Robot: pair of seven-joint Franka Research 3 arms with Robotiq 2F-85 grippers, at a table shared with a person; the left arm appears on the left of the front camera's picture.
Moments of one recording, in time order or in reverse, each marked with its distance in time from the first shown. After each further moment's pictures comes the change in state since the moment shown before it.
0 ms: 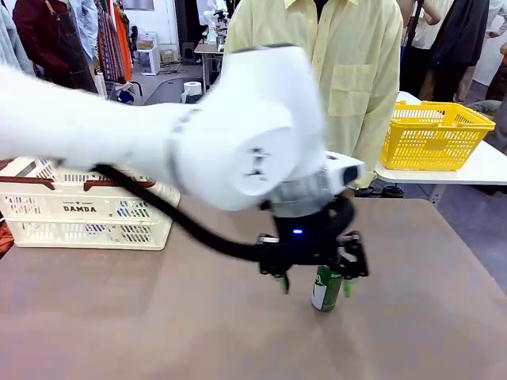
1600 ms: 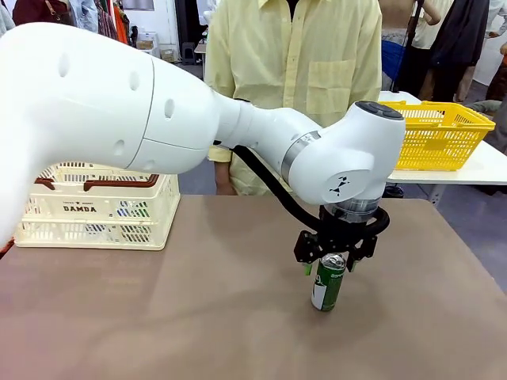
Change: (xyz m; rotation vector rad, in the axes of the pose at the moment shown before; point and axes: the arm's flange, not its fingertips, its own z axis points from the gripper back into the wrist) left arm 0.130 -0.035 -0.107 0.282 -0.091 0.333; right arm 0.000 0.000 0.000 0.000 0.000 0.000
